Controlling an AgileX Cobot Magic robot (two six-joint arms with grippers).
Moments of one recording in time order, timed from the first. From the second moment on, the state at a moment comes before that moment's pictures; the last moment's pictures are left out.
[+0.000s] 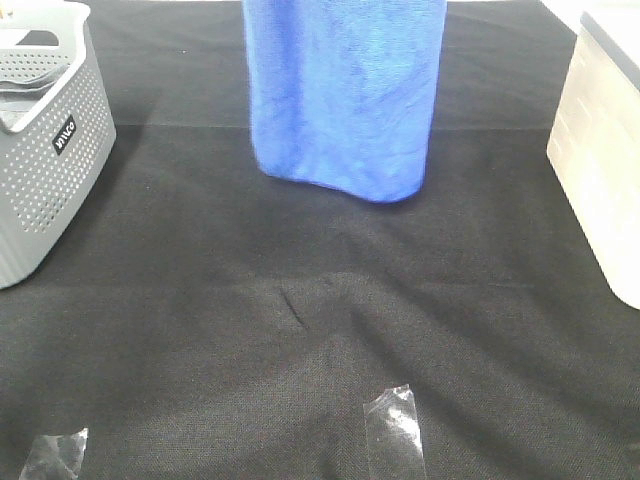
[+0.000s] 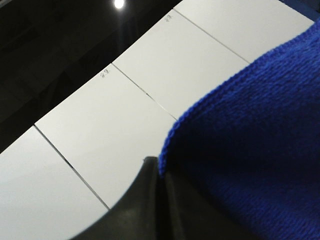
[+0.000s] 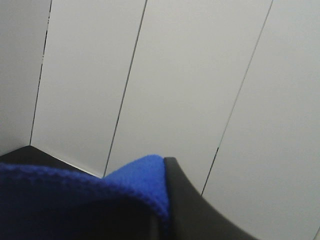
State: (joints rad) left arm -0.37 1.96 -2.02 0.34 -0.45 0.54; right arm 0.29 1.83 -2.08 0.10 0.20 -0.38
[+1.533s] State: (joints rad) left arm -0.40 2.42 -2.74 0.26 0.50 0.43; right arm 0.24 2.06 -2.40 0.07 0.85 -0.36
